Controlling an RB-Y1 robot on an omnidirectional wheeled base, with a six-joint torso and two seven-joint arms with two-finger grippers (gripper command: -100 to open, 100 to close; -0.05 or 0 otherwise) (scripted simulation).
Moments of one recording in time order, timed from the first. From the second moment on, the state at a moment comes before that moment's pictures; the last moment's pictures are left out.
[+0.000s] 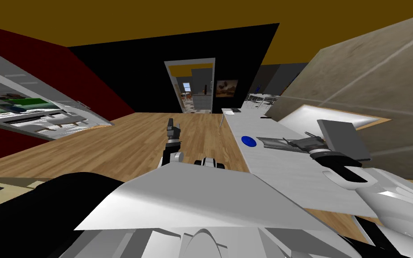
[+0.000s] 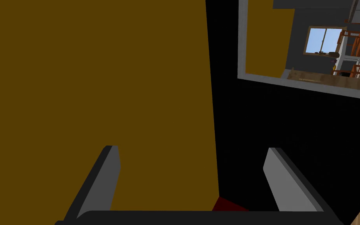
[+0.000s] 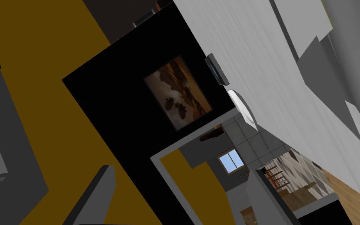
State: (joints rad) left arm 0.48 -0.05 0.02 -2.24 0.05 -0.38 -0.14; right arm 0.05 -1.05 -0.33 -0.84 0.46 -0.62 1.14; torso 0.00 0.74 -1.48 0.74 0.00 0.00
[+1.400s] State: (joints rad) left arm 0.48 -0.05 0.02 -2.24 0.05 -0.38 -0.14; right arm 0.02 -1.15 -0.34 -0.67 0.37 -0.82 1.21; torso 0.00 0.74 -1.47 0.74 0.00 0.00
